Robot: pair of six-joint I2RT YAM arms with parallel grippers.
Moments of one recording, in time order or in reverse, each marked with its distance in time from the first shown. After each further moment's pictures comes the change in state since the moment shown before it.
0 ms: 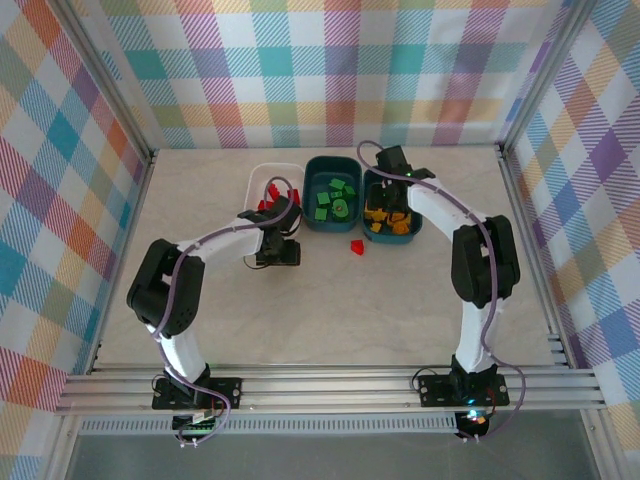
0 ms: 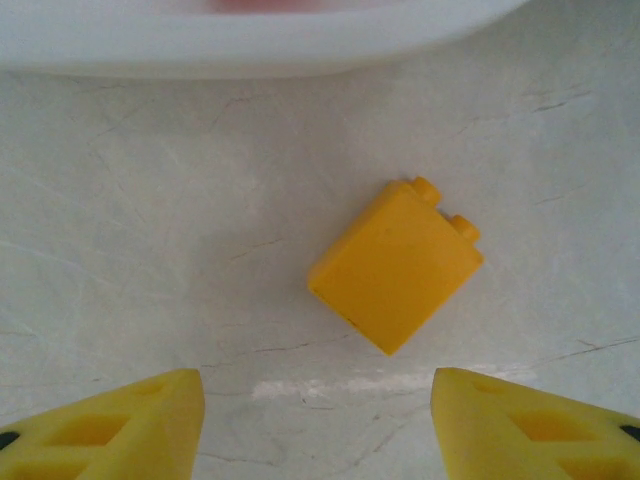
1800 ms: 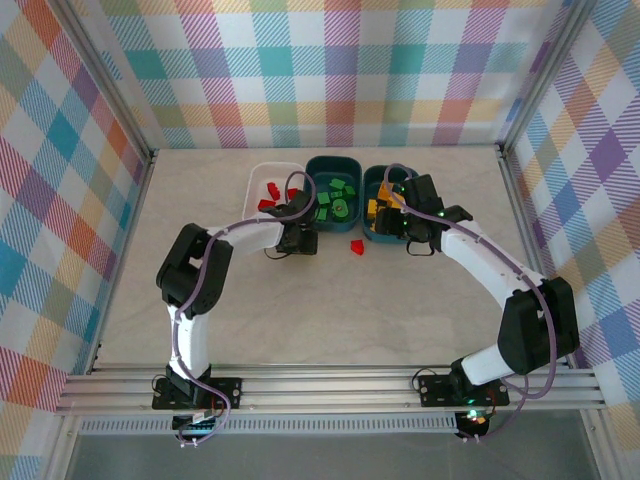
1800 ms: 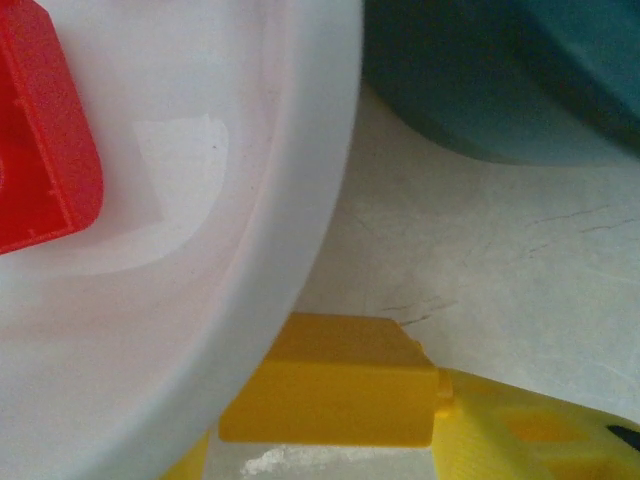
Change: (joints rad) left arm -0.035 0.203 0.145 0.167 -0.025 0.019; right arm 0.025 -0.491 -0.458 0.080 -0.122 0.112
